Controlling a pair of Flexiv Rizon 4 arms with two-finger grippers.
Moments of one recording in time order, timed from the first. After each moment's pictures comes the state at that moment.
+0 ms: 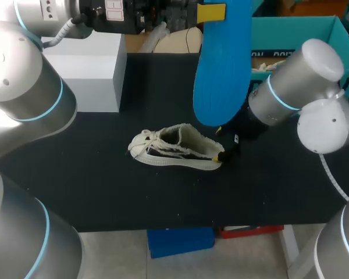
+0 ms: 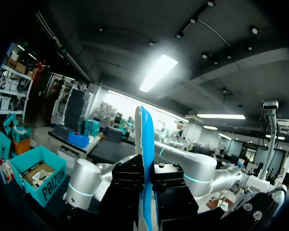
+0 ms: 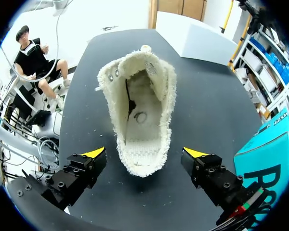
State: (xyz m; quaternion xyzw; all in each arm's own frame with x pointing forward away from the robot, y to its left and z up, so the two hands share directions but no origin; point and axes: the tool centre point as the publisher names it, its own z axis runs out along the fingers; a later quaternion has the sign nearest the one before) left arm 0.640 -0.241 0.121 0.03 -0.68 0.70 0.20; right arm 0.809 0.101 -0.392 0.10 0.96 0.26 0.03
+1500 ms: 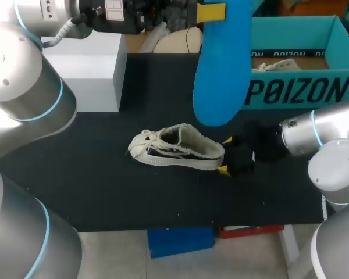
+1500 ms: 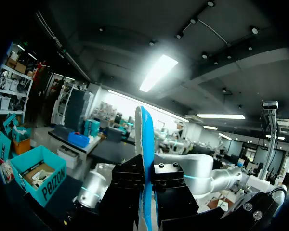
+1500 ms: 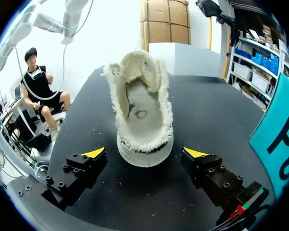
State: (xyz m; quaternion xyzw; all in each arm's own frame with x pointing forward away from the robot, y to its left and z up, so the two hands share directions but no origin) left arm 0.640 -0.241 0.121 0.03 -0.68 0.70 0.20; right arm 0.801 0.089 -0.431 0.13 0.89 0.44 0.03
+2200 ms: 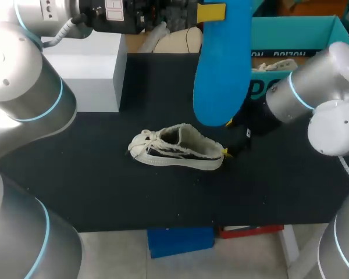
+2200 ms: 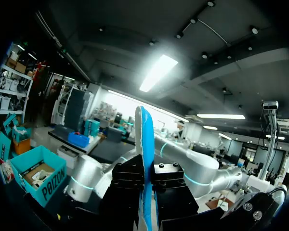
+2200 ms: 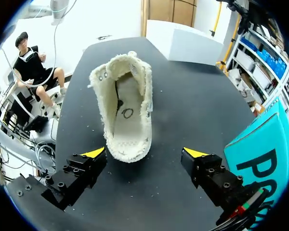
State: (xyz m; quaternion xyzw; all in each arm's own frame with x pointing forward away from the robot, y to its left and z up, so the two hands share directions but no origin) left arm 0.640 -0.241 0.121 0.03 -0.68 0.70 0.20; right arm 0.828 0.077 -0.381 0.12 0.95 0.27 0.05
